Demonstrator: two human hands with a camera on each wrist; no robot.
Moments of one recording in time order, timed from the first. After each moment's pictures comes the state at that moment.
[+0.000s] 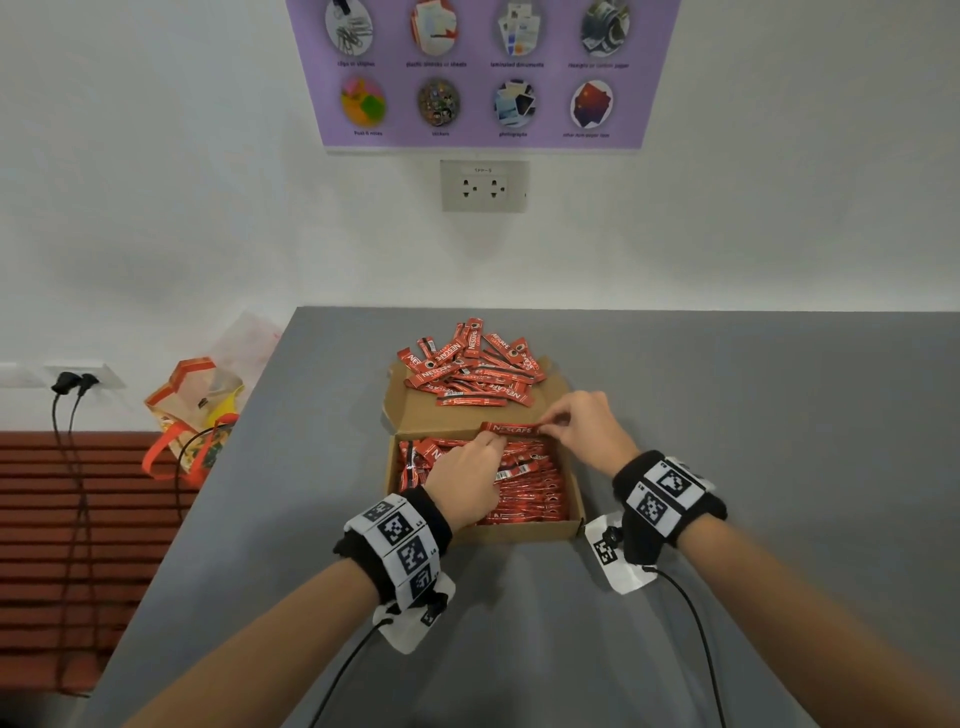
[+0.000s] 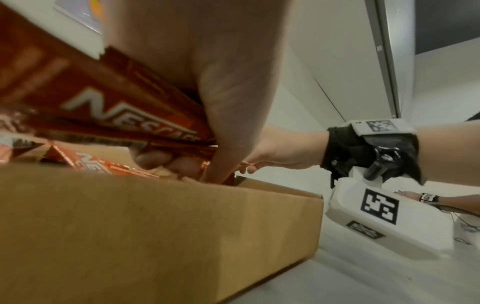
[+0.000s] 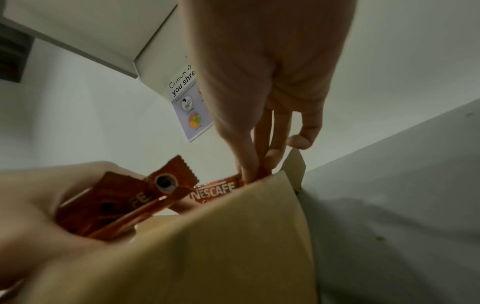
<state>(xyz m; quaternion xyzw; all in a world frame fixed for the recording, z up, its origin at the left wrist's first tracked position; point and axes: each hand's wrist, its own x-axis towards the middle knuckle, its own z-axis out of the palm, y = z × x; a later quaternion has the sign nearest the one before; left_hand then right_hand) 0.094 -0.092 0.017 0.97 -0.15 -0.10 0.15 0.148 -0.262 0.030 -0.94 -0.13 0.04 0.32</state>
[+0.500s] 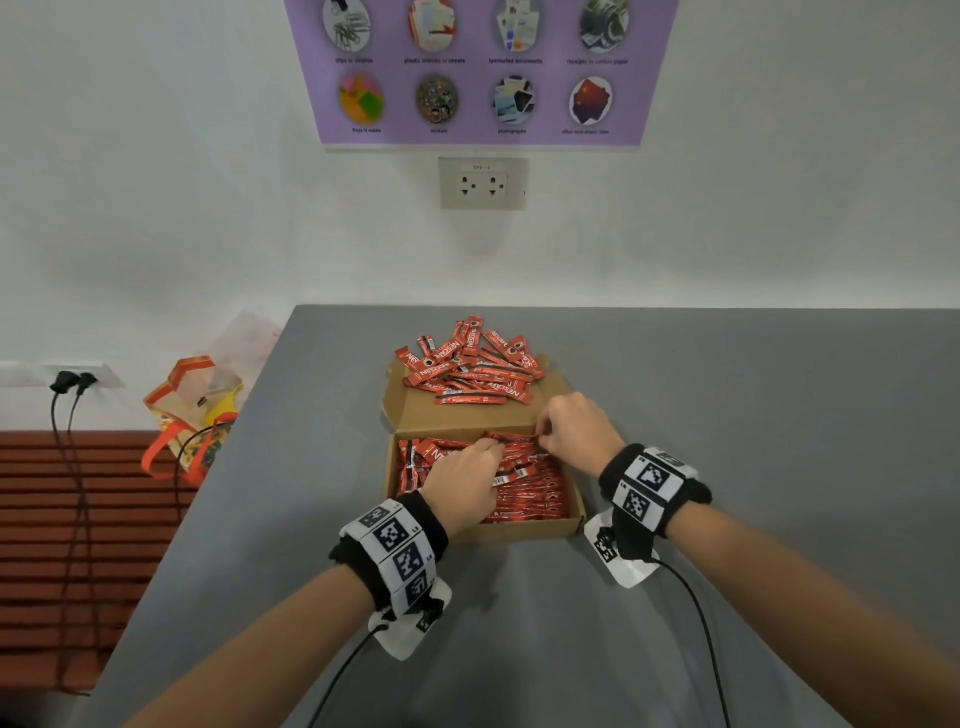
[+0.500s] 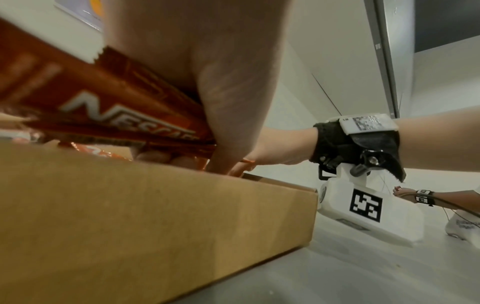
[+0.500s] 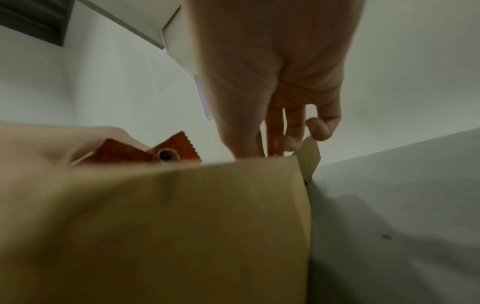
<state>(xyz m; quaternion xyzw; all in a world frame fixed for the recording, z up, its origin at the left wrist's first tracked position) 0.090 -0.090 0.015 0.97 -0.16 -0.10 0.14 0.149 -0.252 0.028 -0.97 -0.16 0.05 0.16</state>
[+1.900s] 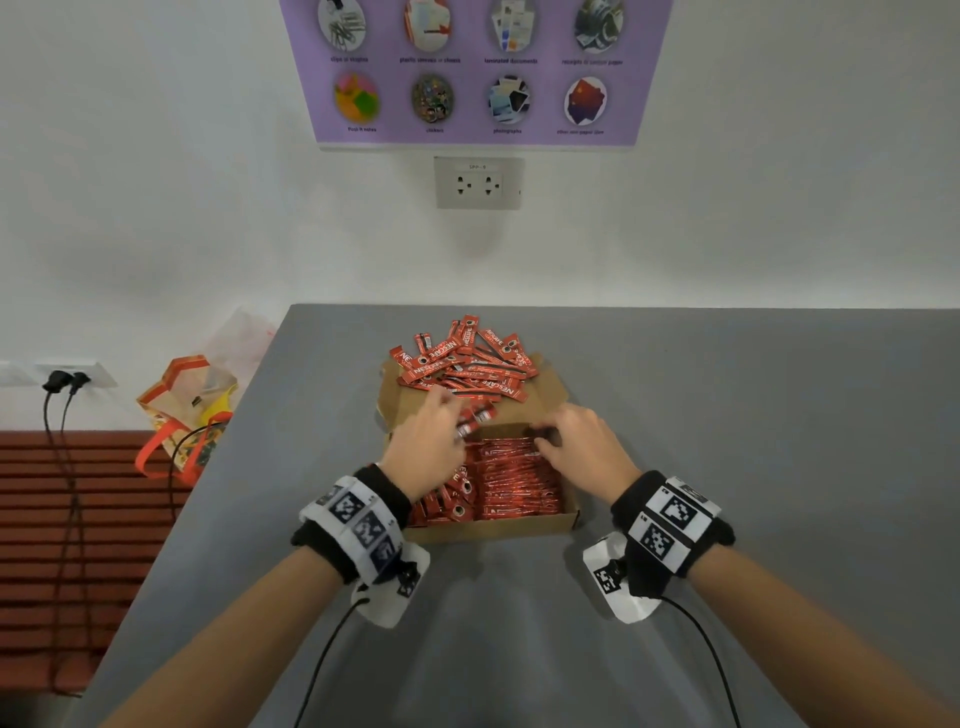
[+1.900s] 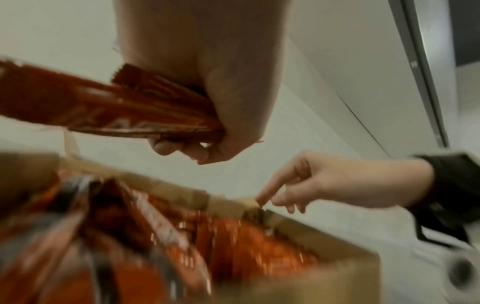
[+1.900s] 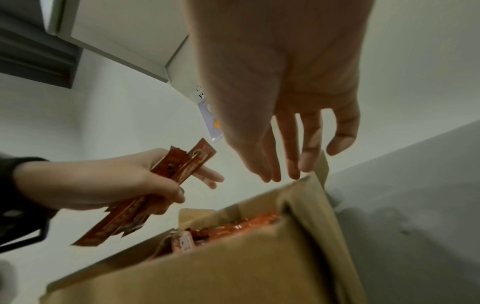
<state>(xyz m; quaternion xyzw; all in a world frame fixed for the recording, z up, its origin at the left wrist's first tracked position) 0.106 -0.064 0.039 0.97 -0.08 -0.02 0.22 0.119 -0.260 0.036 -0.96 -0.16 0.04 0.21</state>
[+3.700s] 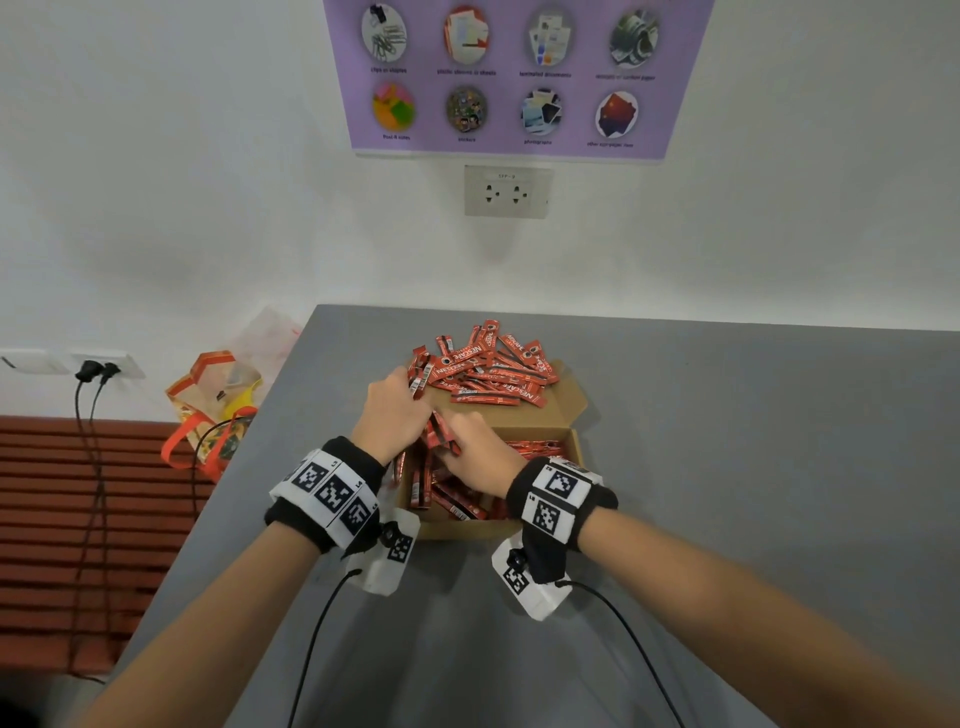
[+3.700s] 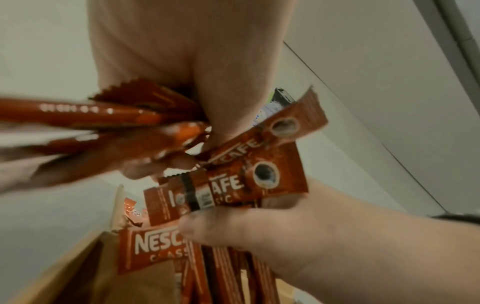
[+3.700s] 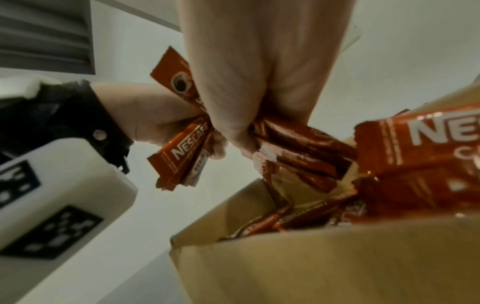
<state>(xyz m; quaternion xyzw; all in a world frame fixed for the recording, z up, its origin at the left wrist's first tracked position) 0.120 -0.015 0.061 0.92 0.09 0.05 0.39 0.115 -0.140 0.037 -0.86 -0.31 0.09 0.39</state>
